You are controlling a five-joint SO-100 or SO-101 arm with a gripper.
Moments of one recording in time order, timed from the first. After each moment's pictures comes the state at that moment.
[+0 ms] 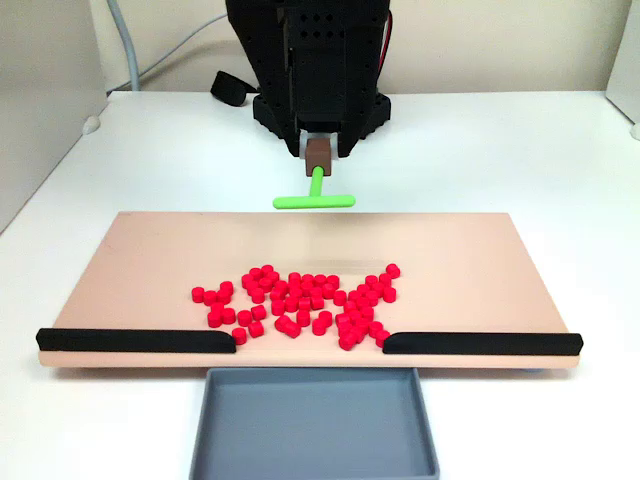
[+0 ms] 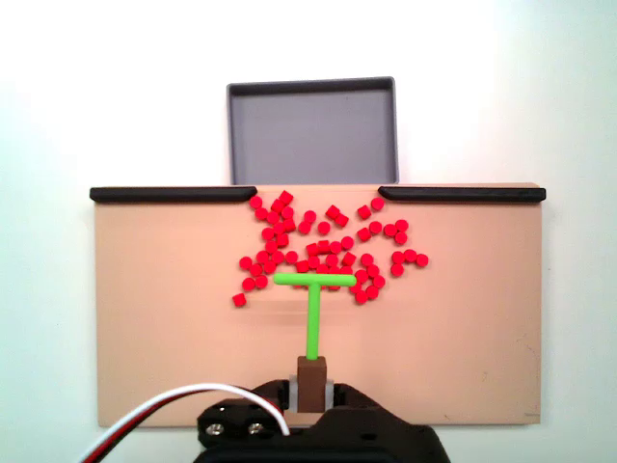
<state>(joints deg) 1.5 94.7 95.0 84.8 -86.9</state>
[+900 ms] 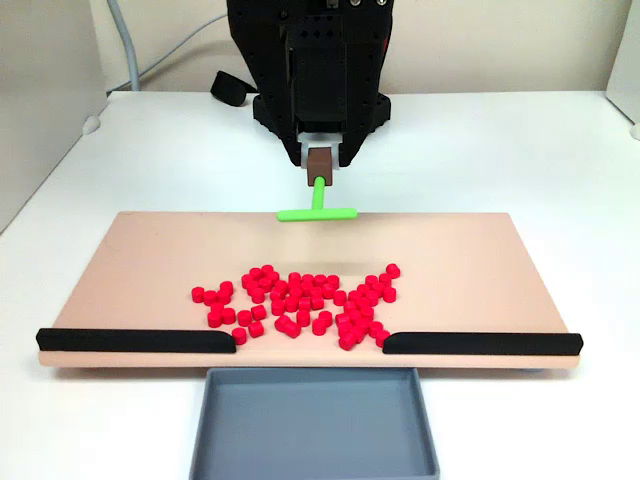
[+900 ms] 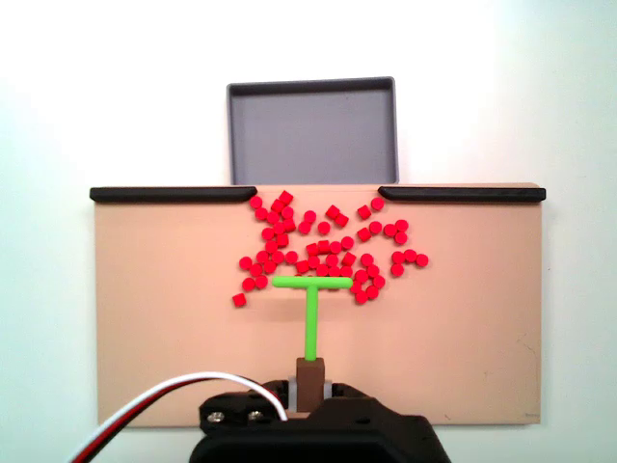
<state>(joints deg) 1.3 93.1 95.0 84.8 -87.5</state>
